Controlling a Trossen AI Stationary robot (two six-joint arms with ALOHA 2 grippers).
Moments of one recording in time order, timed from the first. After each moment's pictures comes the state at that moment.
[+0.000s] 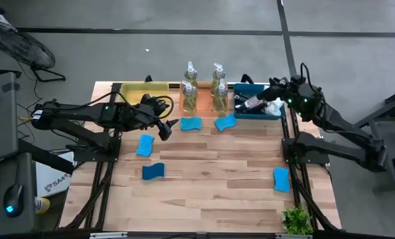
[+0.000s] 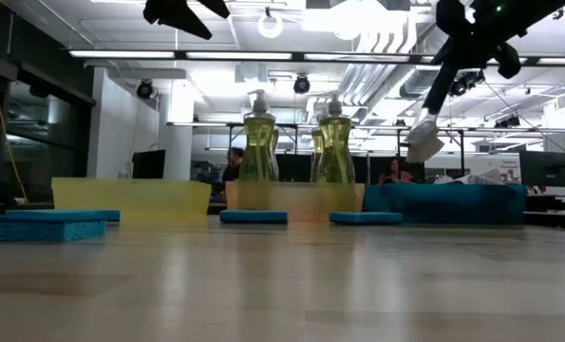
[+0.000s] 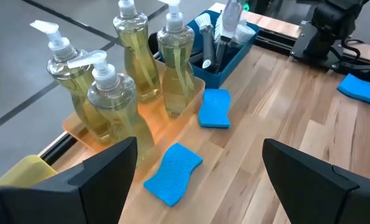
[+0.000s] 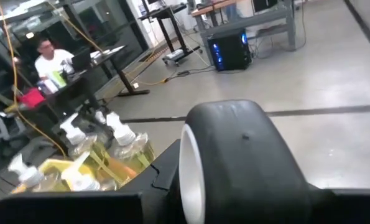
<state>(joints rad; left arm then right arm) -0.08 1.14 1.20 -0.65 -0.56 -0.37 -0.61 0.60 0.69 -0.28 0.46 0.50</state>
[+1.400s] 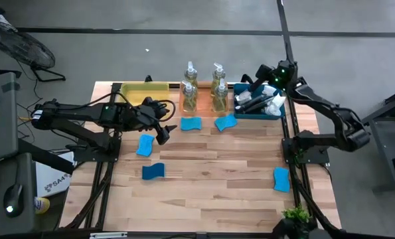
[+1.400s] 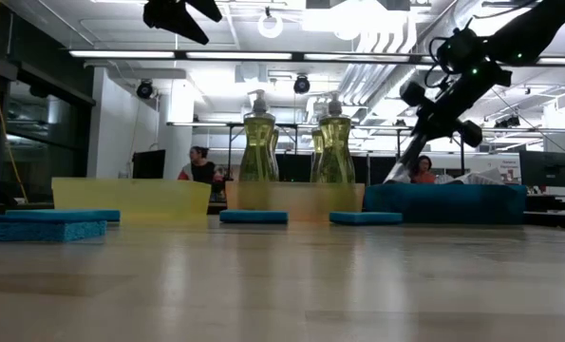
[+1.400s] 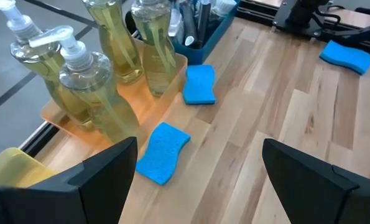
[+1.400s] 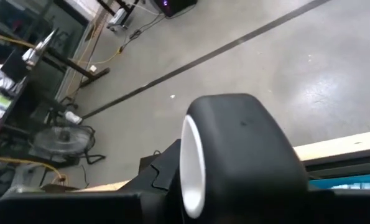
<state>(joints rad) -0.08 1.14 1.20 -0.71 -0.45 -0.34 -1.12 1.18 0.69 0.03 0.01 0.75</state>
